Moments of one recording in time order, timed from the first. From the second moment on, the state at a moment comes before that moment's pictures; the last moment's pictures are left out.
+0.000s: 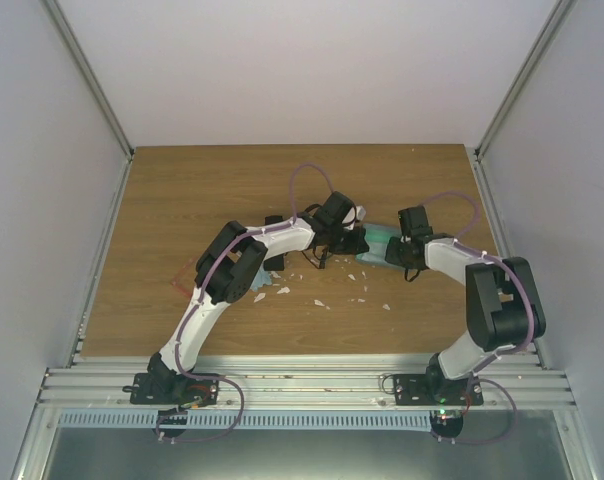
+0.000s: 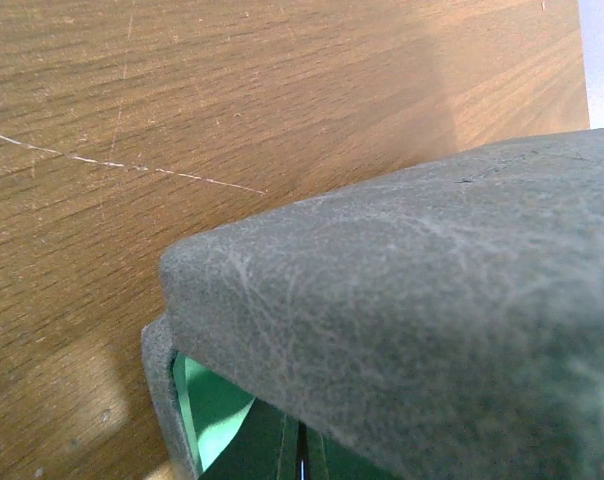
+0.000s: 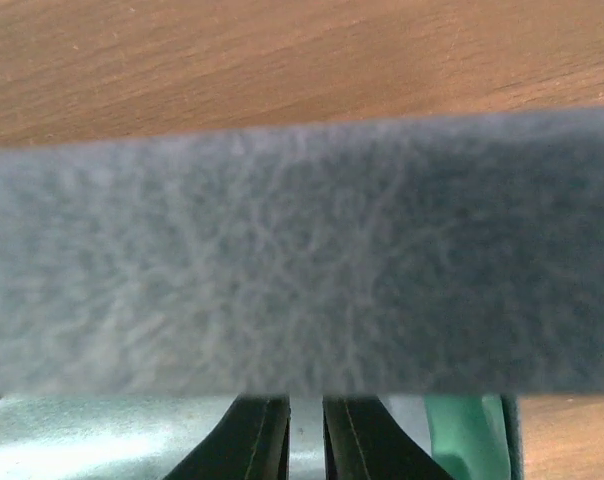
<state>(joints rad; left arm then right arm) -0.76 2.36 1.75 -0.22 0.46 -0.65 0.18 1.59 0.81 -0.32 0.07 0.42</state>
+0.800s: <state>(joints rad) -0.77 2.30 1.75 -0.27 0.38 -0.63 0.18 1.63 0.80 -0.27 0.10 0.45</state>
